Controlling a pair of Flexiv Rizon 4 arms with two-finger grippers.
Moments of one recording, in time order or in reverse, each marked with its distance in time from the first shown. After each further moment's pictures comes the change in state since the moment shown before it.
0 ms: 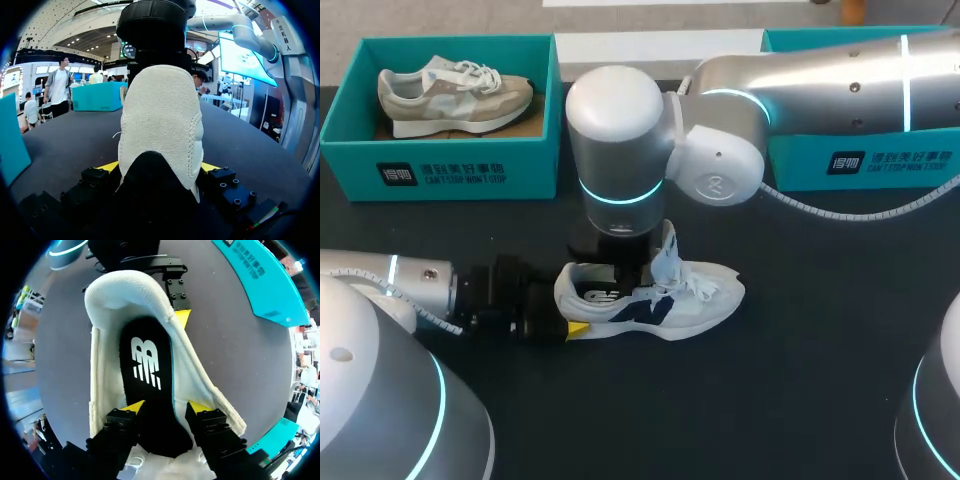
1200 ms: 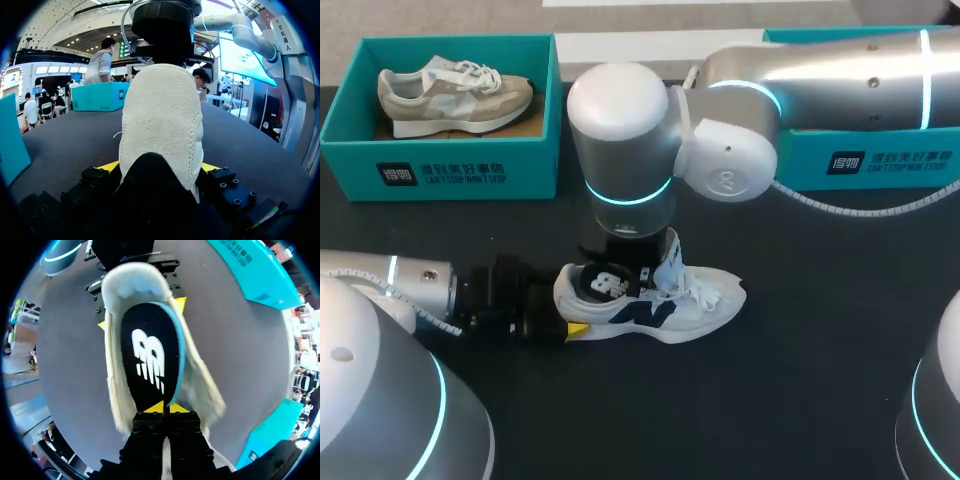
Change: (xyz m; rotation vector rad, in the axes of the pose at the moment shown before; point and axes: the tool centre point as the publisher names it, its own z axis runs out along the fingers) left arm 0.001 0.000 0.000 0.000 0.001 0.001; right arm 0.011 -0.025 -0.028 0.050 -0.031 0.115
